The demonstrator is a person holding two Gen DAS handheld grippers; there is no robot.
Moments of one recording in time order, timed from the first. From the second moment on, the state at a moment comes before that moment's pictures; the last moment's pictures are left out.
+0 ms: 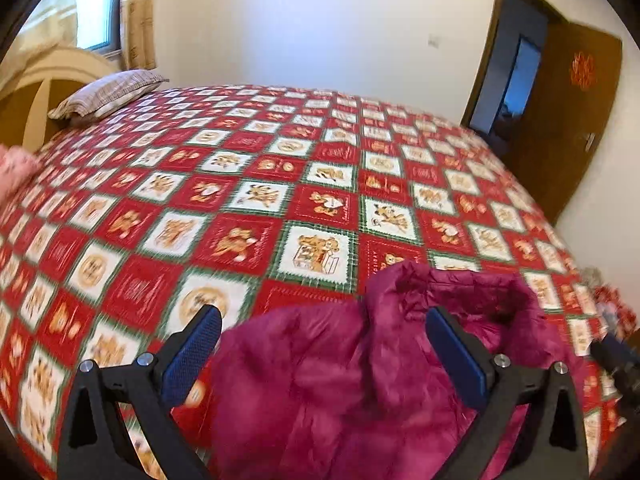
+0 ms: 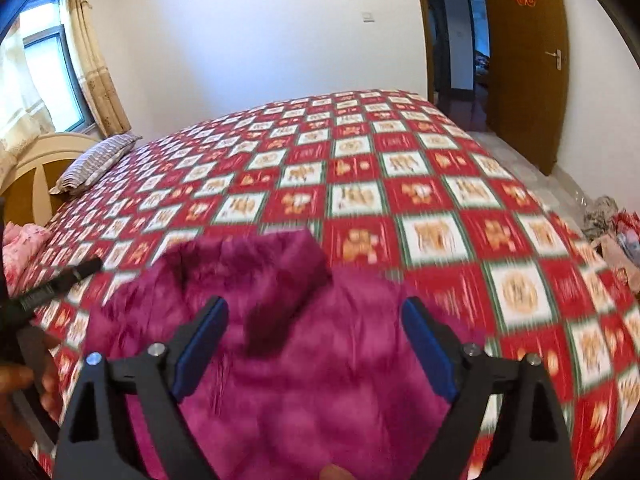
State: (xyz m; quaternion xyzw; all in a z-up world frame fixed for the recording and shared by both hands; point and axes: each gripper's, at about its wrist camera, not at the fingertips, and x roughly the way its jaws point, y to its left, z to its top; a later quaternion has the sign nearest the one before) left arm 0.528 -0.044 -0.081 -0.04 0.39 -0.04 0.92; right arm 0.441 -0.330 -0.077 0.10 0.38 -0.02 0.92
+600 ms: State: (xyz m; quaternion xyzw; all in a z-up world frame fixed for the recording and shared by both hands) left arm 0.554 -0.074 -0.120 -0.01 0.39 -0.18 0.90; right arm 0.486 -0.342 -0.117 0.05 0.43 0.00 0.90
